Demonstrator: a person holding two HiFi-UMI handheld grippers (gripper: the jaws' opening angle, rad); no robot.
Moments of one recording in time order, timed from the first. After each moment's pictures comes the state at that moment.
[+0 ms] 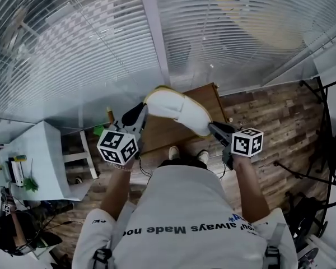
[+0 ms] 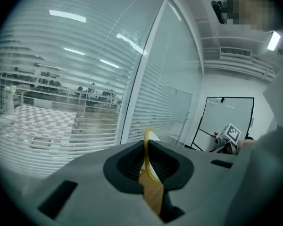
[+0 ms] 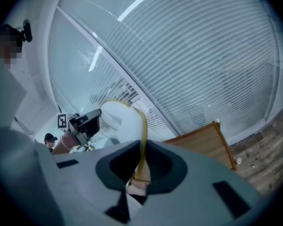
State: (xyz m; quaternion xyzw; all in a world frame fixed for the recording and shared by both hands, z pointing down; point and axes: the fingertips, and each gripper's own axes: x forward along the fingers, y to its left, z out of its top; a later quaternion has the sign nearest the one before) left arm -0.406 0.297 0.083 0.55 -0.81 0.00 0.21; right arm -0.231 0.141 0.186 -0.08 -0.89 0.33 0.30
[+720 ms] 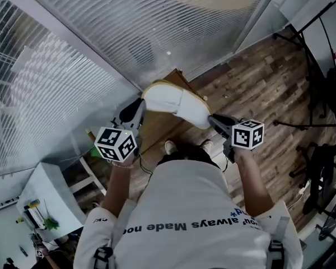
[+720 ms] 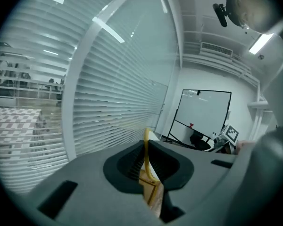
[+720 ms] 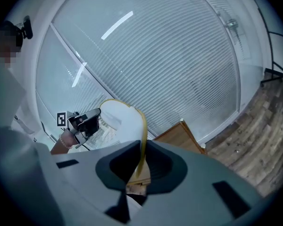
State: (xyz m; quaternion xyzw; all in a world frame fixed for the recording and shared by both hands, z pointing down) left arm -0.323 0.156 0.090 0.67 -0.71 0.04 0.22; right arm -0.111 0.064 0.194 0.05 -0.89 0.38 0.25
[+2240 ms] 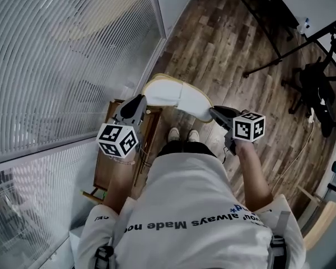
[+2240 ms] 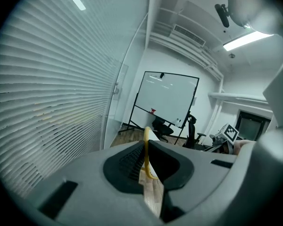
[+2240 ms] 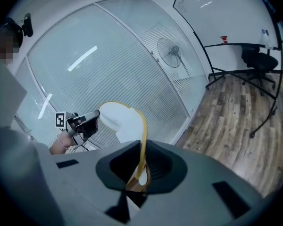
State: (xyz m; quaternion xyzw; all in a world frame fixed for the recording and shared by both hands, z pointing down) left arm -0.098 -0.086 0.166 0.83 -0.49 0.09 0.24; right arm 0.136 -0.061 0.253 0.30 -0.83 0.43 0.16
